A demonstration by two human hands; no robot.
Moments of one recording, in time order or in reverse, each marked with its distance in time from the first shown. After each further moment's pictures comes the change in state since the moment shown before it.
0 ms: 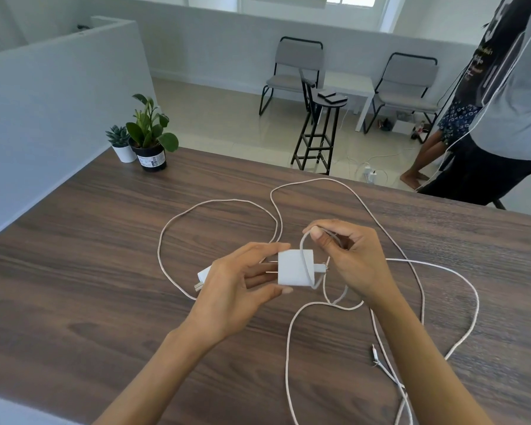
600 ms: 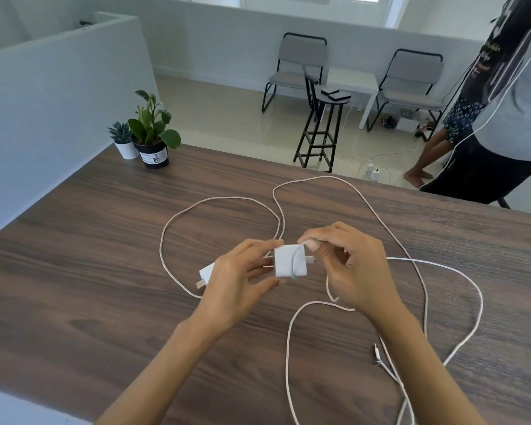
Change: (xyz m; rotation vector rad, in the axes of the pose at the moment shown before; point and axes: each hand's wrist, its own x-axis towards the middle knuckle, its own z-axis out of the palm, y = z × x) left_hand 0.011 -0.024 -0.002 0.224 0.064 0.049; right_hand -0.014 -0.003 0.005 -0.383 0.022 -0.255
